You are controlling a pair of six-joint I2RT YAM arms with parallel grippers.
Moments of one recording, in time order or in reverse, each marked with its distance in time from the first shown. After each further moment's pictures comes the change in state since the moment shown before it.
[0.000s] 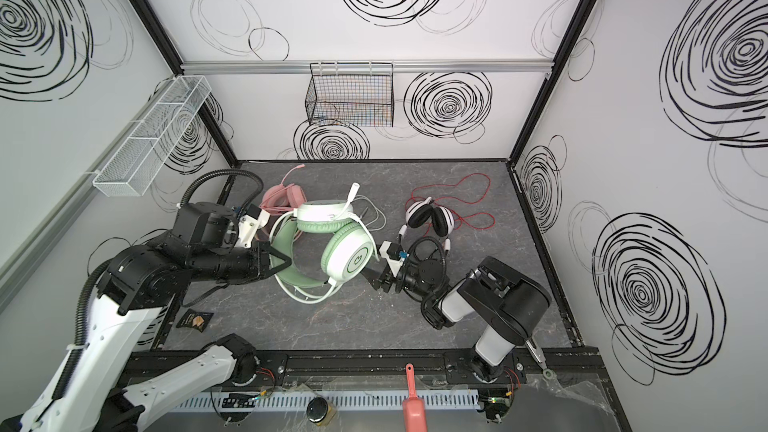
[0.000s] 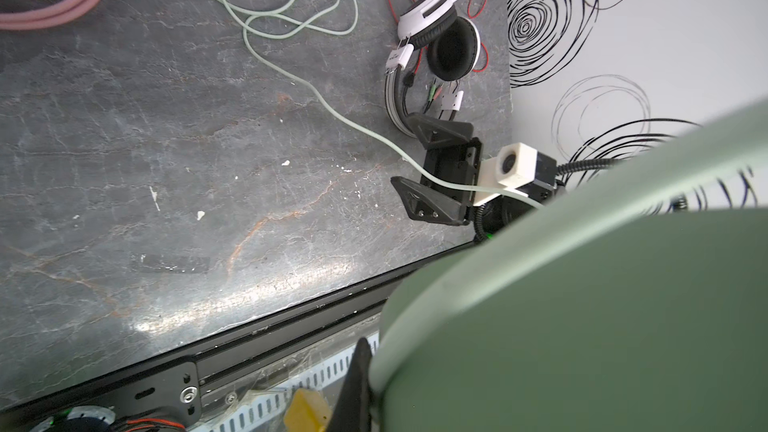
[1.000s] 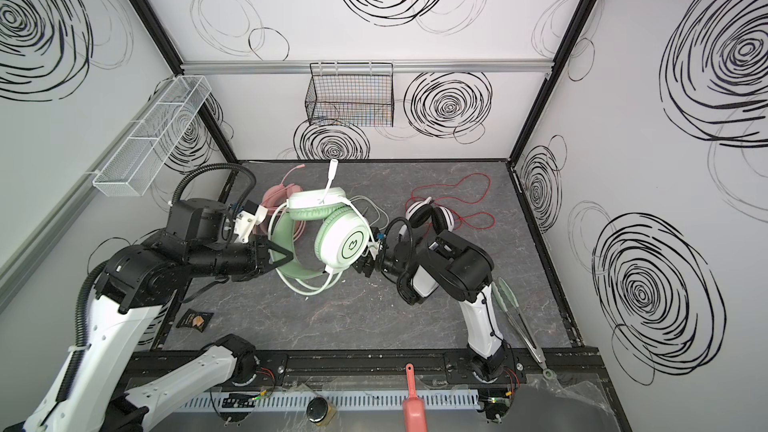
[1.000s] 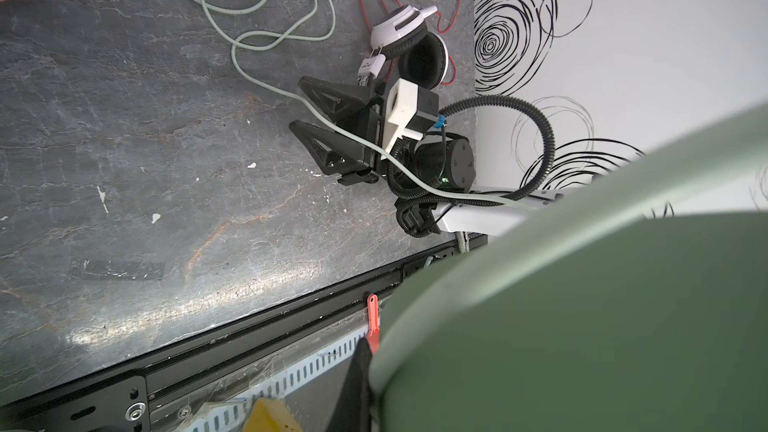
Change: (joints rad) left arm 0.062 -0.002 0.000 0.038 0.090 -0.033; right arm -0.016 0.392 0.330 0.026 -0.114 0.114
